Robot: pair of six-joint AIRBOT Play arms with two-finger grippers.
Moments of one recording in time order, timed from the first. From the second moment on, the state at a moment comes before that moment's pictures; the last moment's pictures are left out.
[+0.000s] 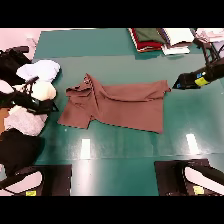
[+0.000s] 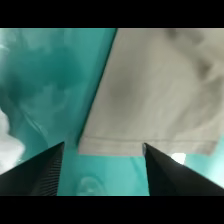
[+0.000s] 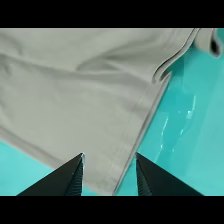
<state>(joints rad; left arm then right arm) 0.18 -1.23 0.91 1.14 -1.17 -1.32 -0.09 -1.14 1.30 -1.25 1.45 1.41</state>
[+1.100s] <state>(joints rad) 0.05 -1.09 0.79 1.08 -1.13 -1.32 -0.03 -1.08 1.20 -1.22 1.39 1.42</state>
